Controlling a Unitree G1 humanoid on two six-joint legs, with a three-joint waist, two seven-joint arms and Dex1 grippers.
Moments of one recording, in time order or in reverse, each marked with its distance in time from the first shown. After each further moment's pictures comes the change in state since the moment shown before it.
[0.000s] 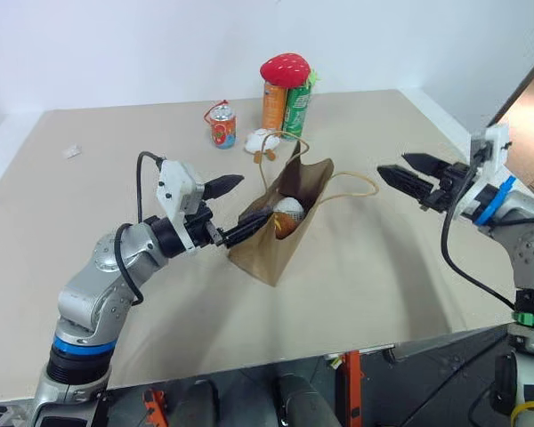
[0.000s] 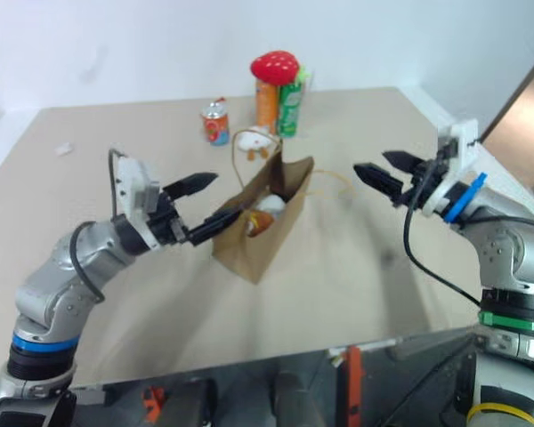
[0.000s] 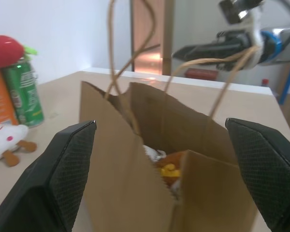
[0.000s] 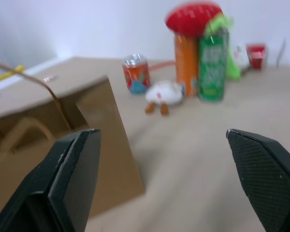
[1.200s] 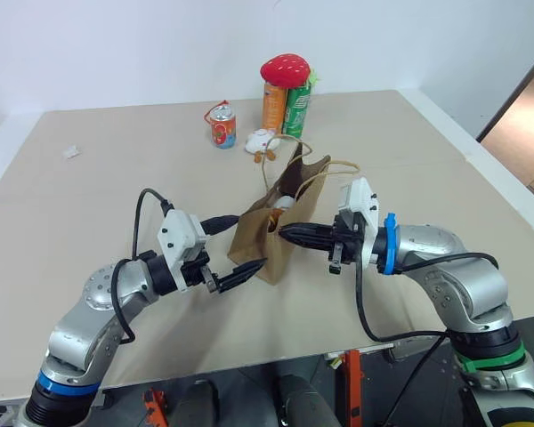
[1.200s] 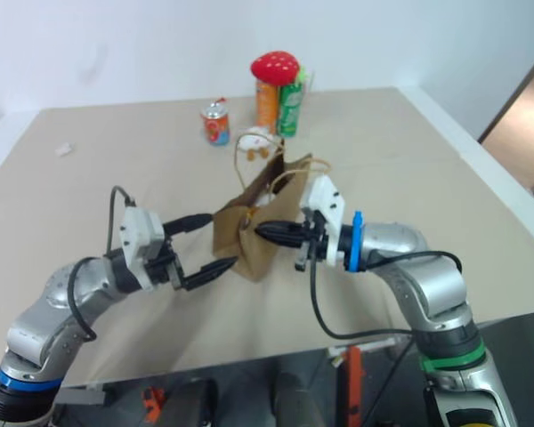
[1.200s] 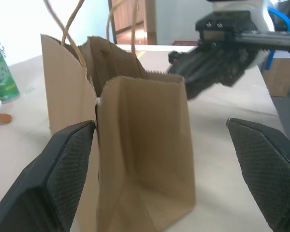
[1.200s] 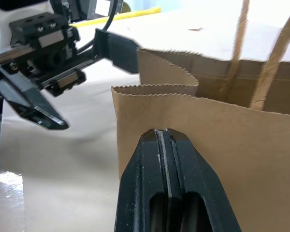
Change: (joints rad) left arm 0.173 0.045 -0.062 -0.064 0.108 -0.122 -0.045; right arm 0.072 0.150 0.392 -0.485 -0.041 0.017 0.026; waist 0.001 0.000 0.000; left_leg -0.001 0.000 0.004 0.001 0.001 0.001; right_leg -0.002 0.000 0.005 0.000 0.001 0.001
